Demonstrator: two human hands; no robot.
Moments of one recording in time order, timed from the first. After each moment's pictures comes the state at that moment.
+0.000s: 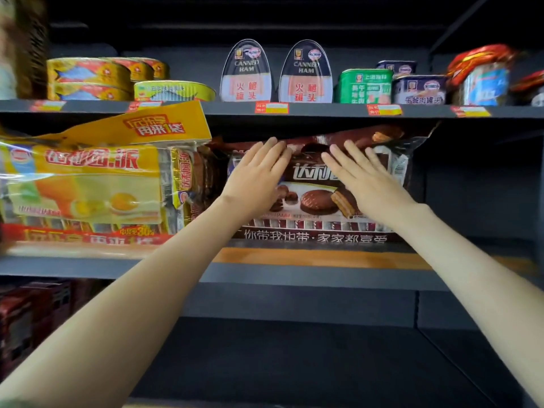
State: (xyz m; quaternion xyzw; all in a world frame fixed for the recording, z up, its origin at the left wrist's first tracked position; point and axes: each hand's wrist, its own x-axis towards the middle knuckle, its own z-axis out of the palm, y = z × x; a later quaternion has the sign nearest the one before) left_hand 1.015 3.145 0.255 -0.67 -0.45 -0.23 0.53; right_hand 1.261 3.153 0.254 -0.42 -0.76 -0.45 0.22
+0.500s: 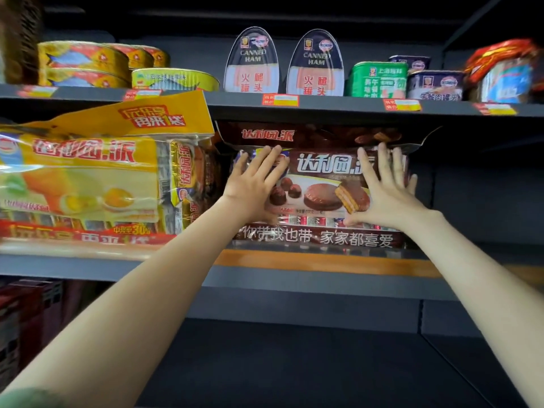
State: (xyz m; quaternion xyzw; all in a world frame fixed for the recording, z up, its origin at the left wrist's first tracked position) left_hand 1.003 3.176 0.247 -0.67 -0.58 -0.11 0.45; right_hand 1.269 3.174 0.246 -0.58 -0.74 -0.21 0.26
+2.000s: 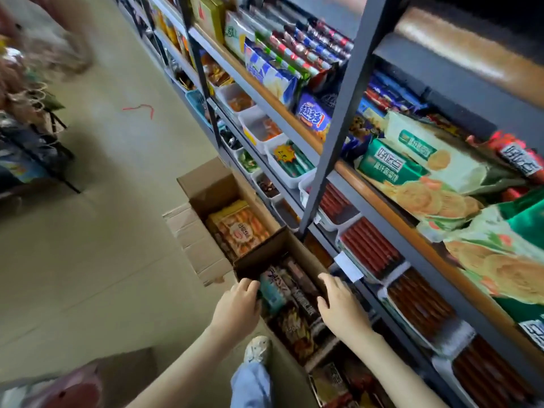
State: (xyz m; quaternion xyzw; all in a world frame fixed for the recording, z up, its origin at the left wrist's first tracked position) left_hand 0.801 2.762 -0.395 -0.35 -0.91 -0.10 -0.20; right_hand 0.917 2.952 -0.388 -0.28 -0.91 0.28 -0.14
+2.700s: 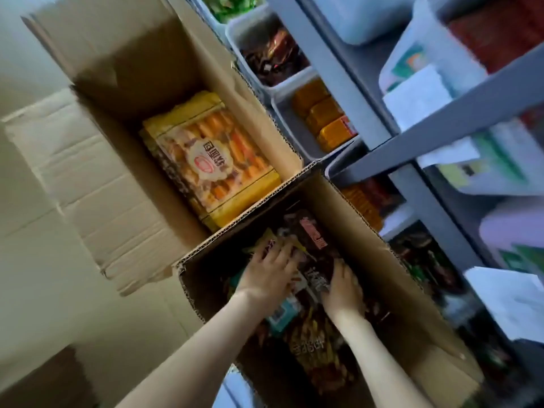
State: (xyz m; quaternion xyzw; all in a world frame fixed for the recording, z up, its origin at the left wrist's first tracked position) left_hand 0.676 2.887 -0.833 -0.53 -0.78 0.09 -0.32; right_hand 0.803 3.011 -0.869 -0.43 -0.80 0.21 -0.35
